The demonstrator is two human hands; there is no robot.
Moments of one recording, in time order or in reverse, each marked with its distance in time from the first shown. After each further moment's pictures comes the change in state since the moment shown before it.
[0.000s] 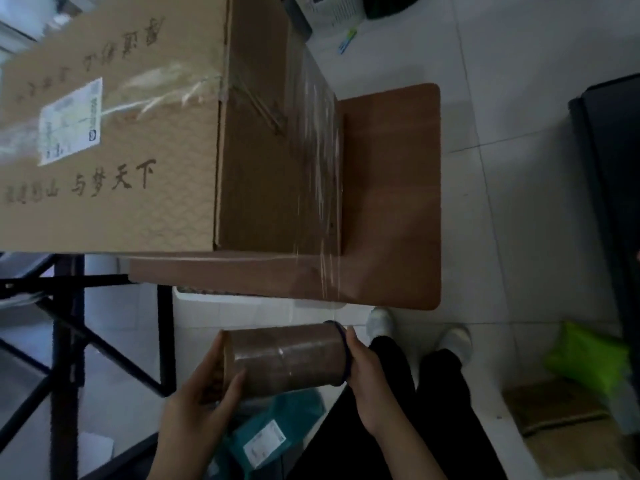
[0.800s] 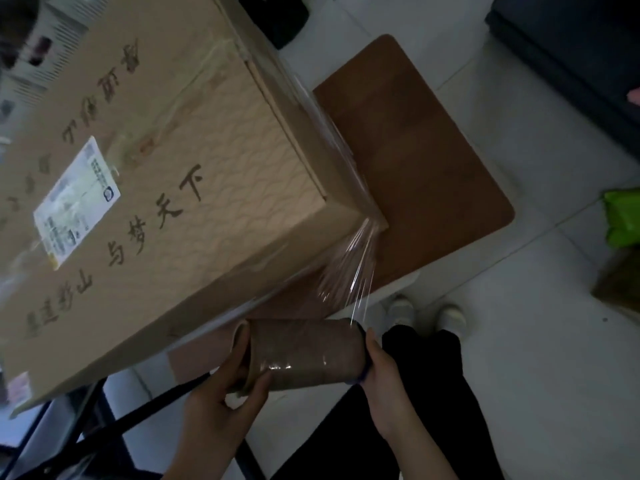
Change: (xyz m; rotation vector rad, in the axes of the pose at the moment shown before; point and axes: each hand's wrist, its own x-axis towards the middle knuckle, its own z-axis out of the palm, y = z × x) left_hand 0.150 -0.067 -0.106 0.294 -0.268 0.540; right_hand 0.069 0.112 0.149 0.609 0.082 -0.251
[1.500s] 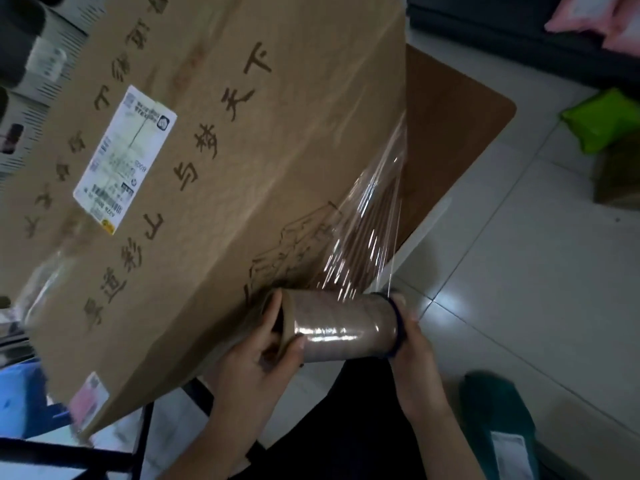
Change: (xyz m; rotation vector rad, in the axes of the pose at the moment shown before) left_hand 0.033 -0.100 -0.050 -0.067 -0.149 0.455; right_hand 0.023 0.146 0.046 0.316 0.009 -0.524
